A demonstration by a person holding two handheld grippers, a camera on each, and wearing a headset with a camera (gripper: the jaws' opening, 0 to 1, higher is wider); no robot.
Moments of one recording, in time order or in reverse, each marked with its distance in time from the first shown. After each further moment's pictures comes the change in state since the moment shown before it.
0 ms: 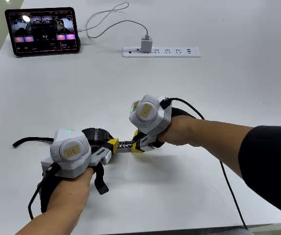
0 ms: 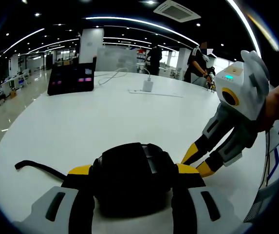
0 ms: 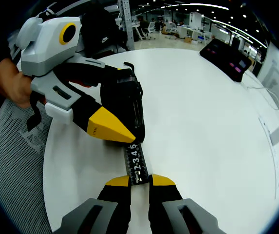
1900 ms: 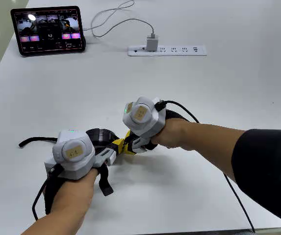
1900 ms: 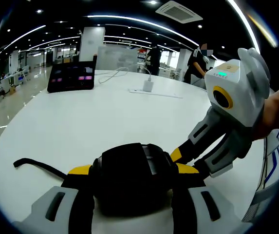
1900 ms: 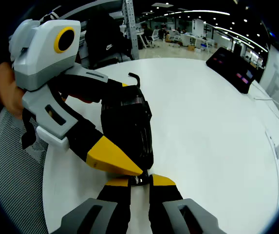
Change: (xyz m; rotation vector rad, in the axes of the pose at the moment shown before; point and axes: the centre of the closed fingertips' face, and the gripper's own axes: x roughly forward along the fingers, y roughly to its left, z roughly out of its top) left arm -0.001 0.001 0.000 -0.026 0.007 -0.015; right arm 0.018 0.007 0.034 -0.028 -0.078 0.024
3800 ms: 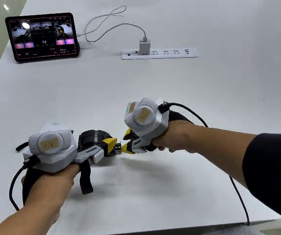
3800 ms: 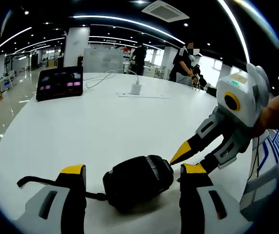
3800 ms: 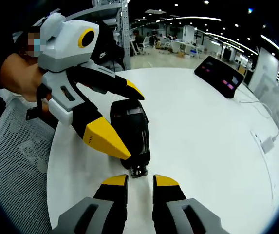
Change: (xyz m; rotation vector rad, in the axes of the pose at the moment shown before) left arm -0.016 0.003 0.017 0.062 0.021 -0.143; right arm -0.032 0.005 0.003 0.032 -0.071 -0.102
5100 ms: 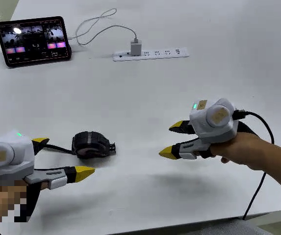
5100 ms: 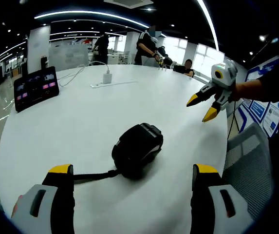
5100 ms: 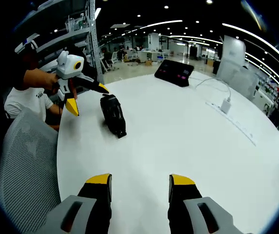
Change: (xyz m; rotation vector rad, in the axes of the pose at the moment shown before) left arm -0.049 0.008 -0.023 0.225 0.128 -0.266; right arm -0.110 -0.006 -0.081 0.205 -0.128 -0.178
